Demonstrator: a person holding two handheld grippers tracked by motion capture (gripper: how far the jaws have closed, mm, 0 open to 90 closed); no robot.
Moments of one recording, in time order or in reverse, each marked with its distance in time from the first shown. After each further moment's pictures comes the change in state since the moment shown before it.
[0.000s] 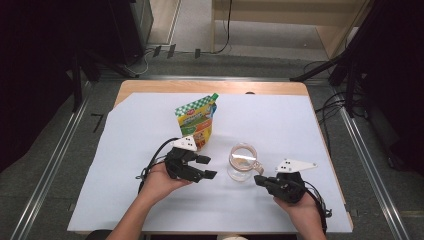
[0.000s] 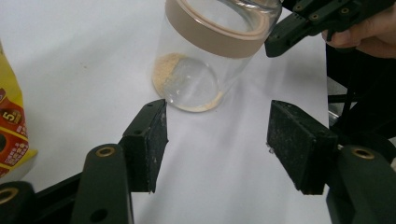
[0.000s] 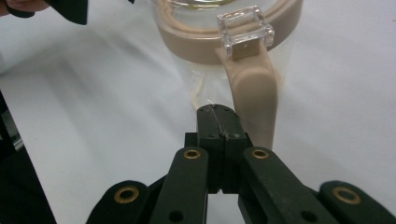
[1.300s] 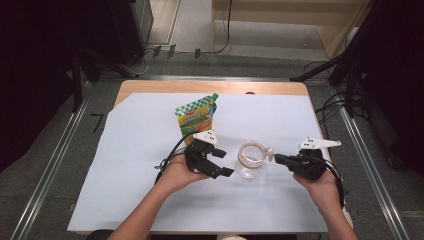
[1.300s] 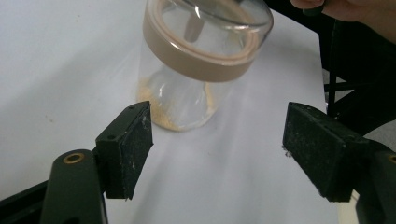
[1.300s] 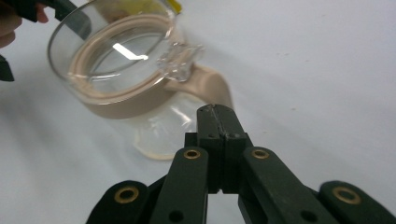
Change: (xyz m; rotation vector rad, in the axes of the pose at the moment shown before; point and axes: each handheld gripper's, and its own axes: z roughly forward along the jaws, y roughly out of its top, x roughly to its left) left arm 0.001 0.040 0.038 0.045 -0.057 0.051; right arm -0.072 0.022 -0.025 -0.049 -0.055 0.030
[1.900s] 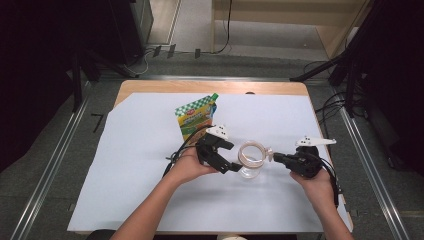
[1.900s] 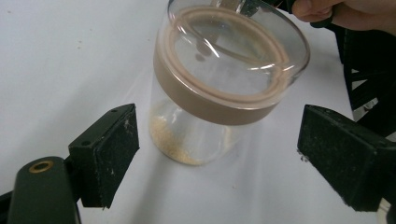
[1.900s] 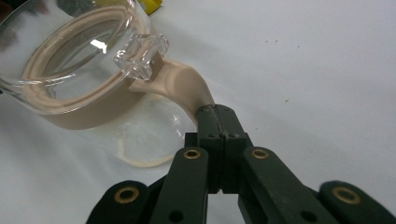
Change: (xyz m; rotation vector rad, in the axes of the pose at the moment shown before) left arm 0.011 0.019 0.026 0.014 0.019 0.084; right arm -0.007 -0.003 0.016 0.022 -0.029 0.072
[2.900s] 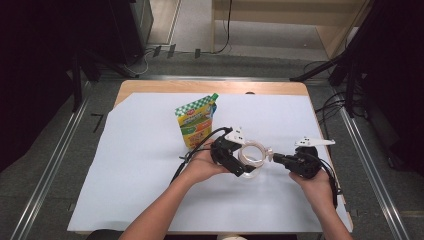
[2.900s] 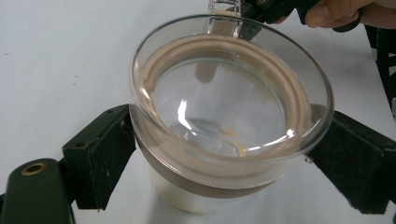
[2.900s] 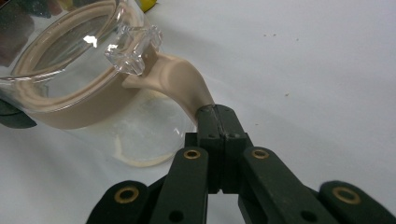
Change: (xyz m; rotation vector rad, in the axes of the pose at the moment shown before) left arm -0.014 0.019 0.031 0.009 0.071 0.105; right arm -0.001 -0.003 0.003 0.004 -0.007 0.022
